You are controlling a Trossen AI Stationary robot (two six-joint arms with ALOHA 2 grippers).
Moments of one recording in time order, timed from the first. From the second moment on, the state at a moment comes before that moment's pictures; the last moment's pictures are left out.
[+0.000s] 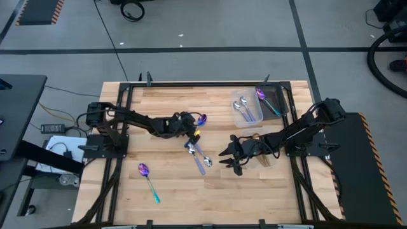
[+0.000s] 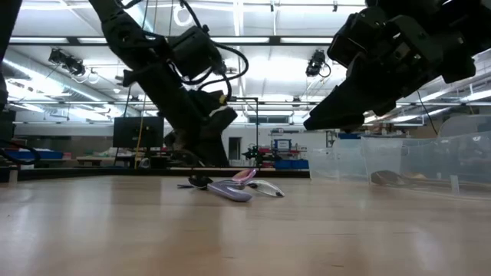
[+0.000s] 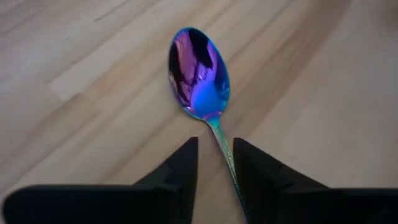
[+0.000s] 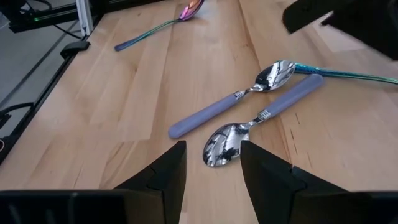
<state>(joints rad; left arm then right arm) 0.08 1.76 0.81 0.11 -0.40 -0.50 0.27 1.55 0.50 0.58 0.14 0.29</state>
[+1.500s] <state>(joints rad) -0.05 1.77 0.81 0.22 -0.46 -0.35 0.22 1.51 0.50 0.45 0.14 0.29</state>
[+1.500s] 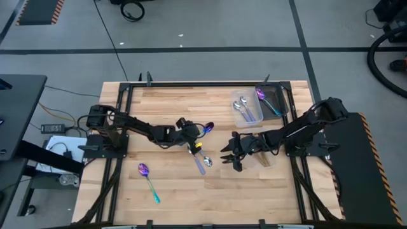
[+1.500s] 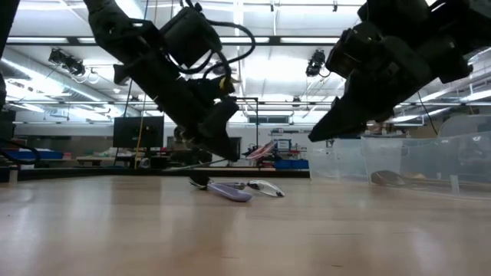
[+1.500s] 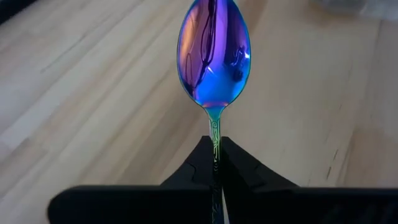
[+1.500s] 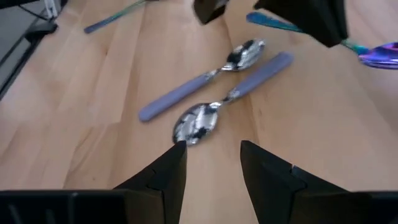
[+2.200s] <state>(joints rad) -0.05 1.77 0.81 0.56 -0.47 -0.23 0.21 1.47 0.50 0.48 0.31 0.31</state>
